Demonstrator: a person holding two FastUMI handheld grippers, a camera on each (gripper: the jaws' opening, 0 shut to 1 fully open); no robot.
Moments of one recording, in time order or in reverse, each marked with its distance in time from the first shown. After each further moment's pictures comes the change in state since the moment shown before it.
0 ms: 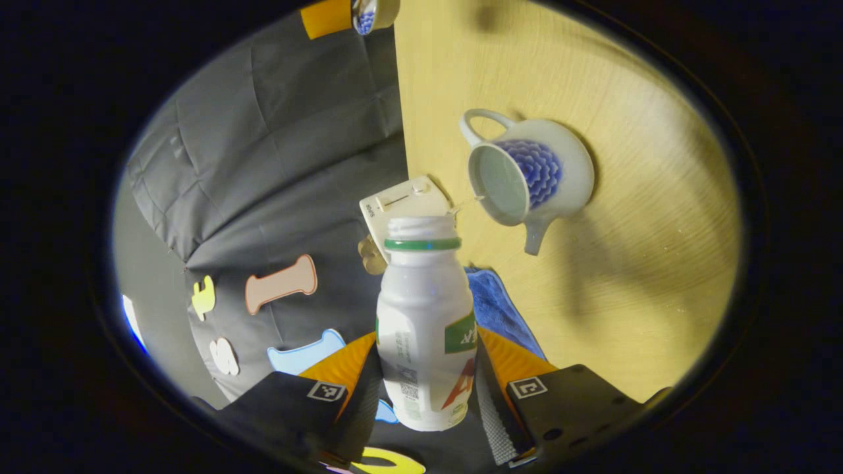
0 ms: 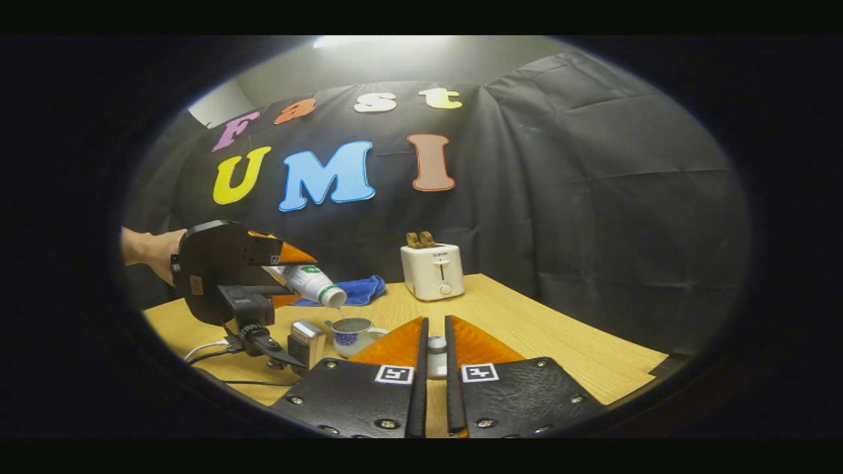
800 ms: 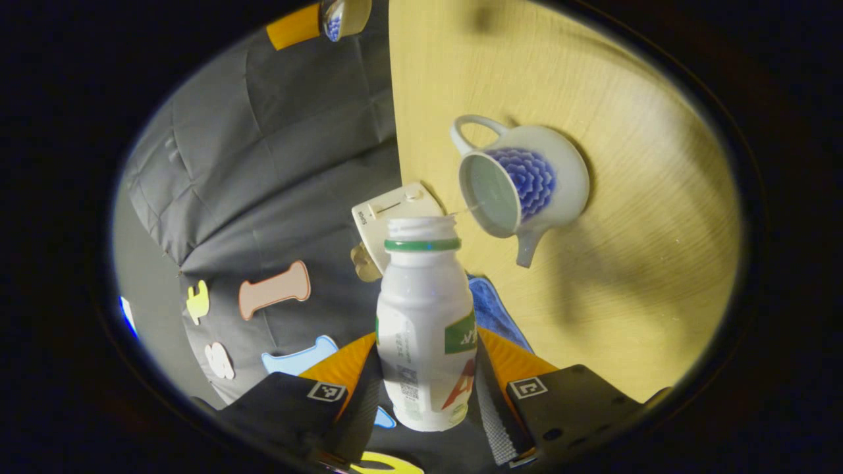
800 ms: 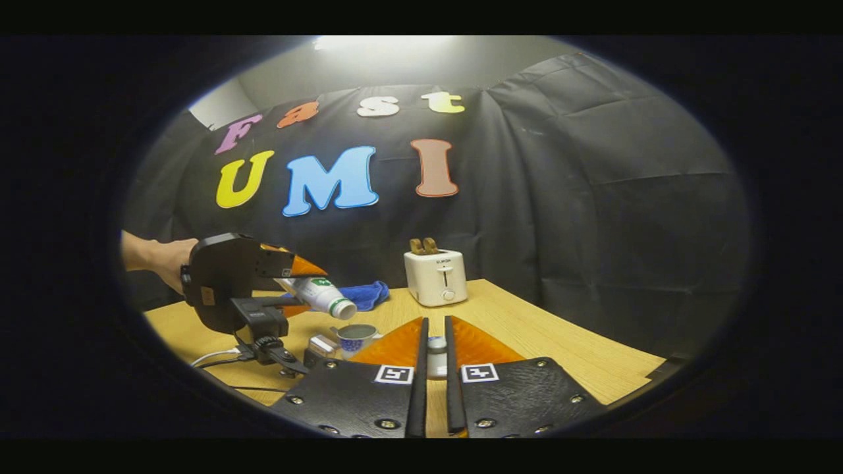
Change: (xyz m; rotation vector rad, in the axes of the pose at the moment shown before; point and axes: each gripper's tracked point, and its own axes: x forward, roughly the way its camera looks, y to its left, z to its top) left arm 0.005 -0.012 0.007 -0.015 -0.026 -0.035; right arm 0.000 0.005 0.010 0.000 -0.017 0.014
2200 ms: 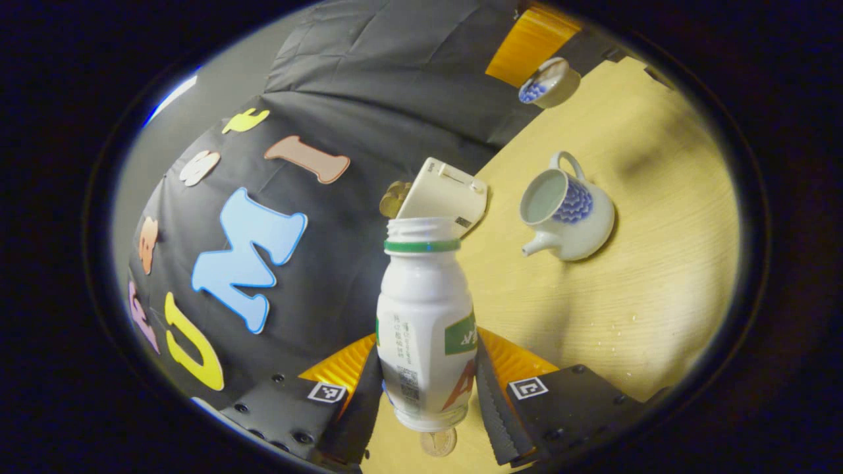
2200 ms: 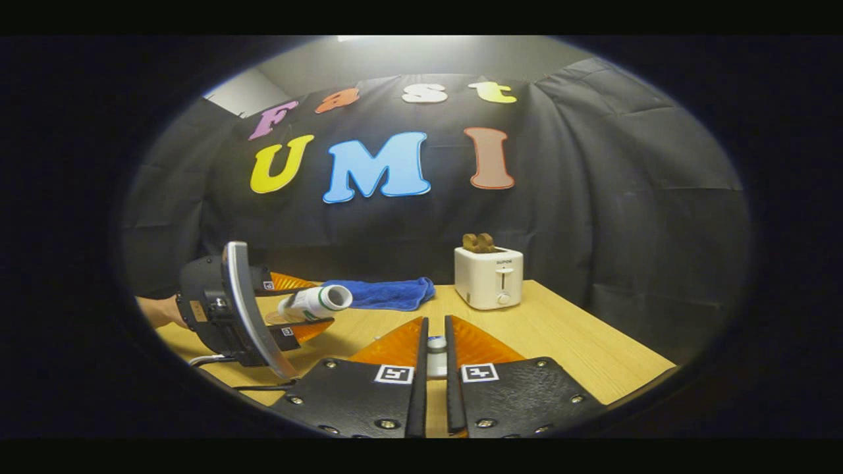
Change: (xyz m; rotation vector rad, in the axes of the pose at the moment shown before) left arm -0.036 -0.061 -0.054 -0.898 -0.013 0.051; right arm 0.050 0.082 0.004 -0.081 0.060 0.182
